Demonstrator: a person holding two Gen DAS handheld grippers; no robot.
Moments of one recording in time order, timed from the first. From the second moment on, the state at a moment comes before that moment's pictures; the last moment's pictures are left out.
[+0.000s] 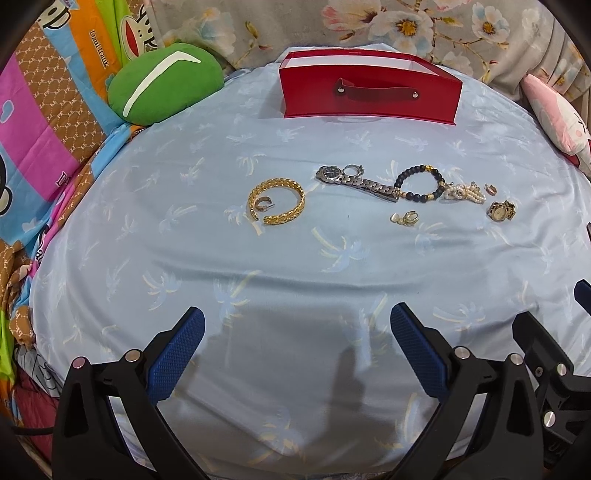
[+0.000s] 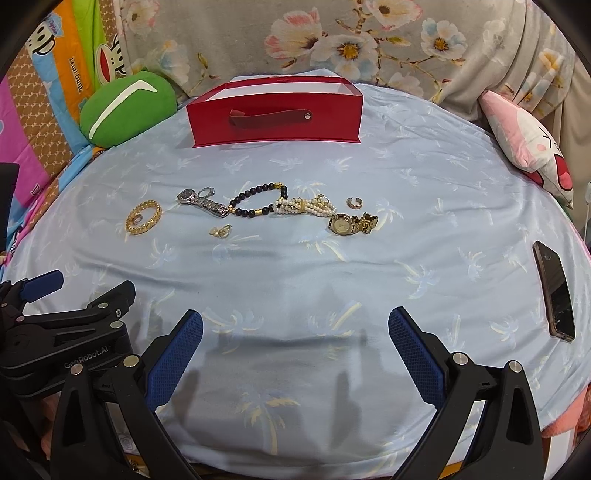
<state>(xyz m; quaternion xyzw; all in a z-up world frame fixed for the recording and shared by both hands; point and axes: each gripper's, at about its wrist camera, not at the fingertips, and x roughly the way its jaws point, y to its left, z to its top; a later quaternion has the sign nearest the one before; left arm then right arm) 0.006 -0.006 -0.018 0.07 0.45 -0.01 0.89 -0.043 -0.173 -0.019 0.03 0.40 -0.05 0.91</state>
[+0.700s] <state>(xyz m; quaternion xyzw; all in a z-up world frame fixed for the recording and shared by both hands) 0.006 -0.010 -0.022 0.07 0.45 -0.02 0.89 -0.042 -0.169 -0.027 0.04 0.41 -0.05 0.91</state>
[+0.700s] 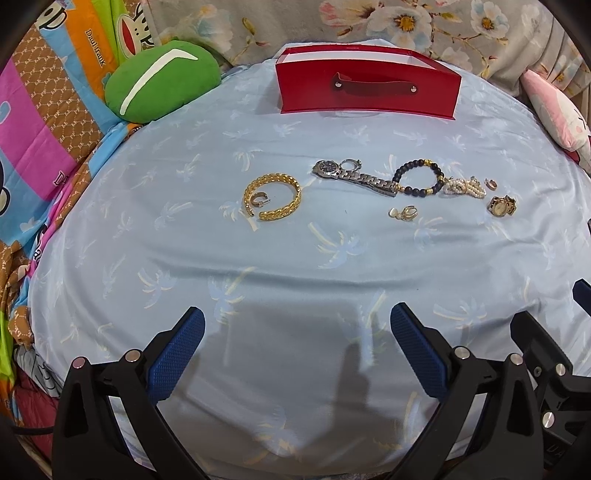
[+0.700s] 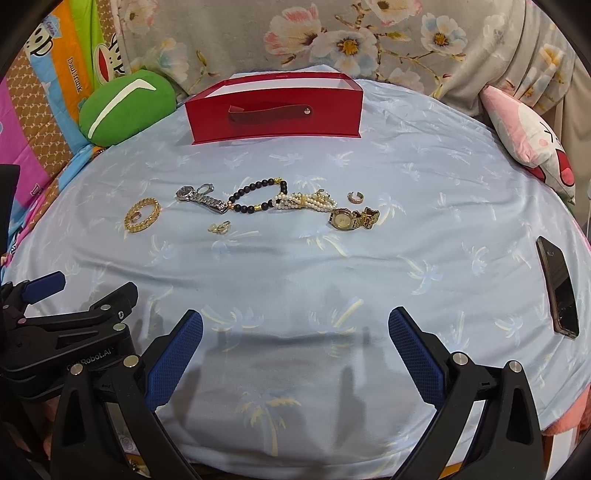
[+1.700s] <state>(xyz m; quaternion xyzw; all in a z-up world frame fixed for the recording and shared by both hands) 0.050 0.008 -0.026 0.05 0.46 0.01 0.89 0.058 -0.229 -0.045 0.10 0.41 -0.07 0.91</state>
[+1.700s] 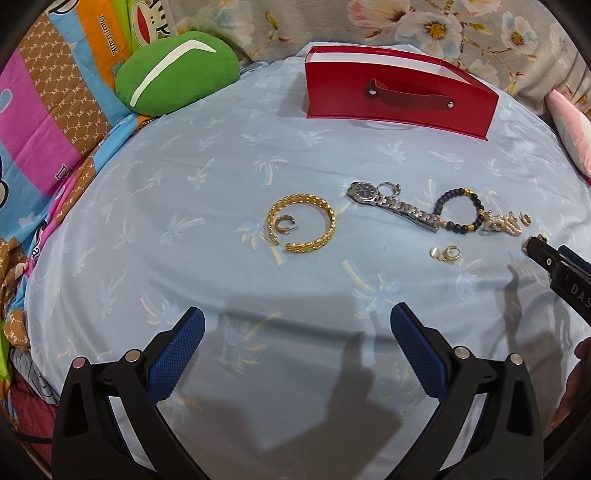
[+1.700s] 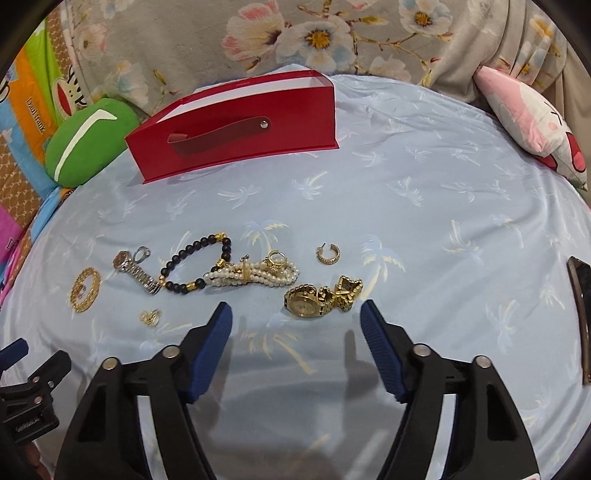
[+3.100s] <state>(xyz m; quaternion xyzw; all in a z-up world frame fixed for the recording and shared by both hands) 0.132 0.035 -0.054 0.00 0.46 0.03 0.89 0.056 -0.239 -0.051 0.14 0.39 -0.06 0.91</state>
